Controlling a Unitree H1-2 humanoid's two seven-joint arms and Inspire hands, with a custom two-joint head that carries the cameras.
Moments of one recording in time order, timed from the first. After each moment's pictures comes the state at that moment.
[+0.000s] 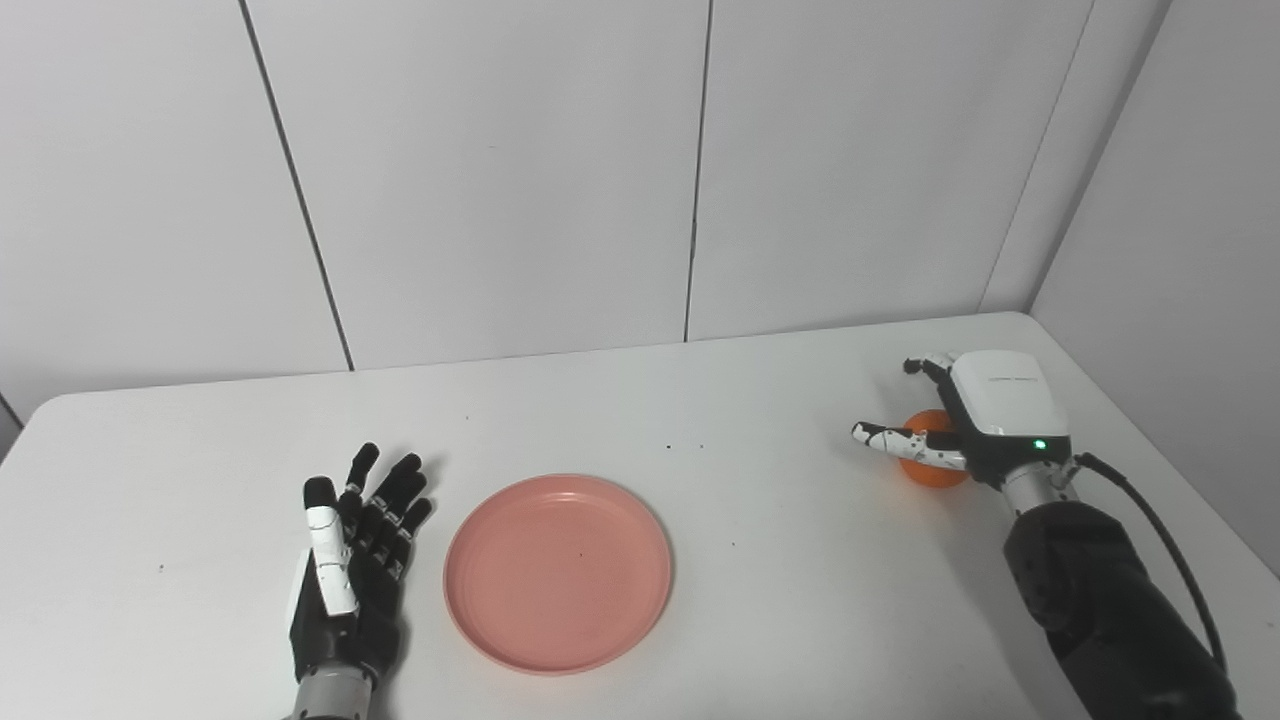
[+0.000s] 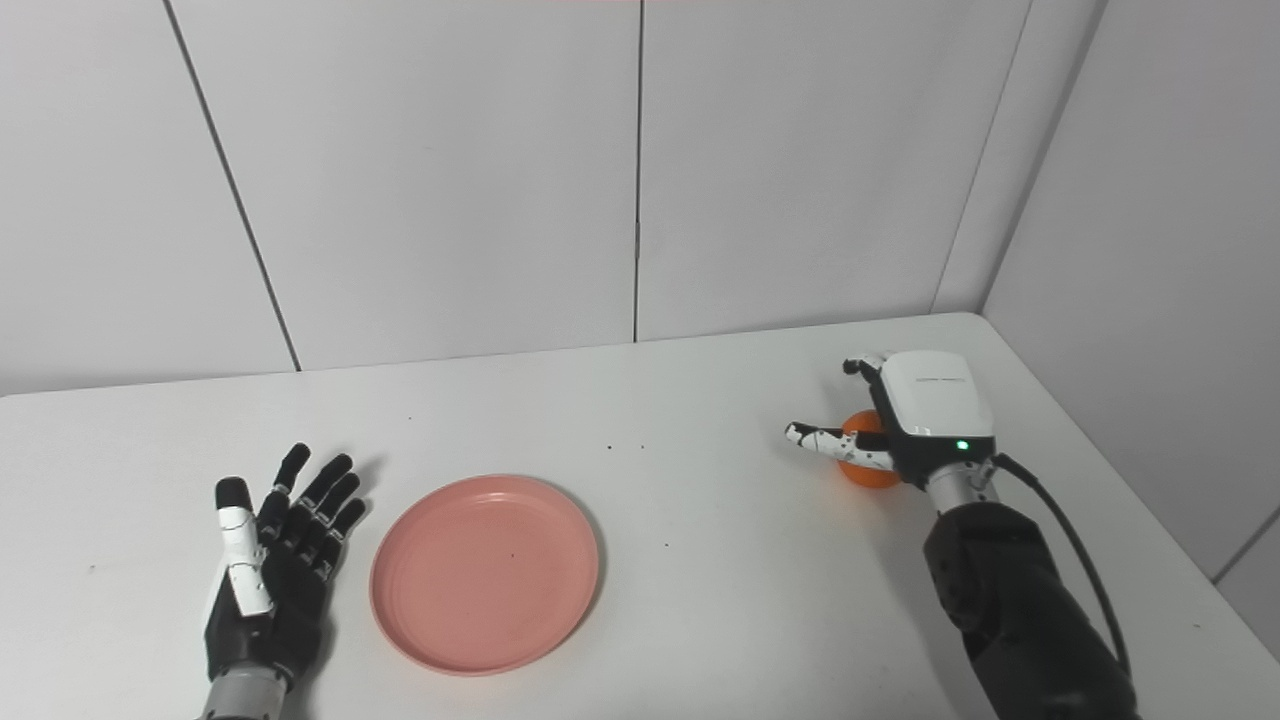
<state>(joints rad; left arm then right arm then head) -0.17 -0.10 0.08 0.01 -0.31 0.18 -0.03 -0.35 -0.52 0.06 0.22 -1.01 0.16 -0.08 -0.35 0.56</state>
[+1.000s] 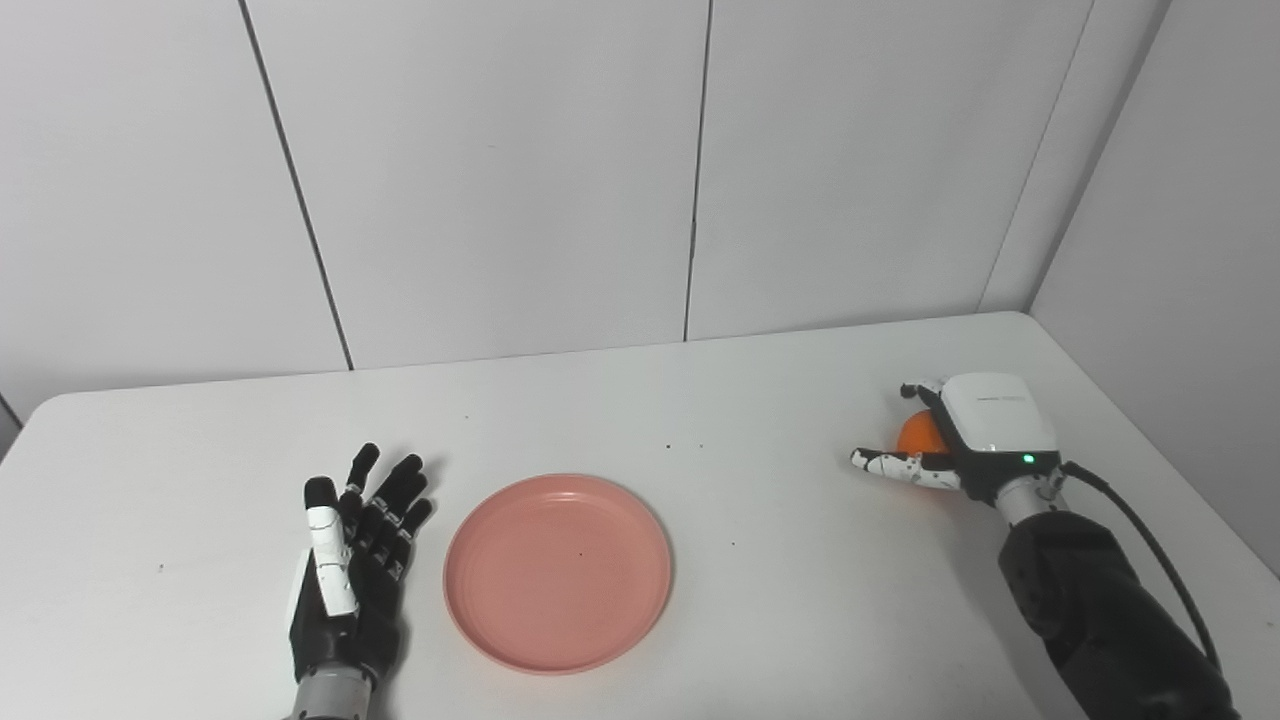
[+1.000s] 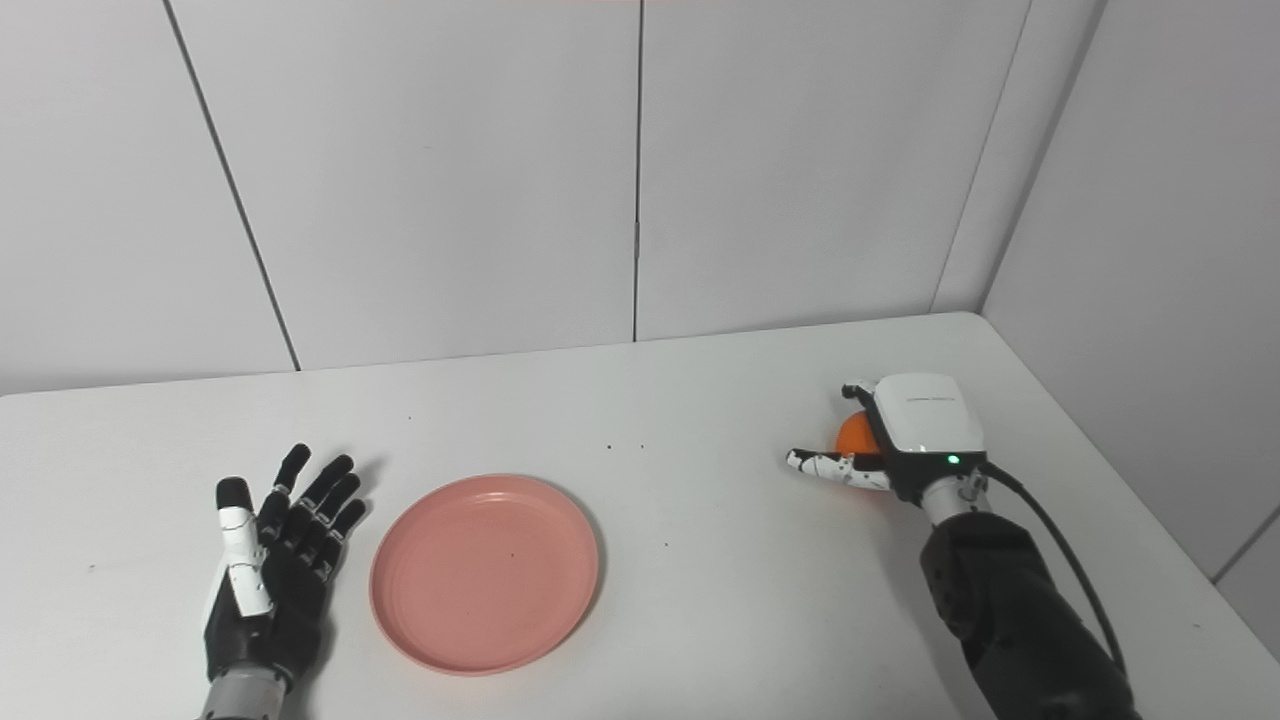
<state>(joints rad) -0.17 -0.09 0.08 0.00 -0.32 0.19 -0.03 -0.35 -0.54 0.13 0.28 -1.00 0.19 -0.06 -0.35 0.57</state>
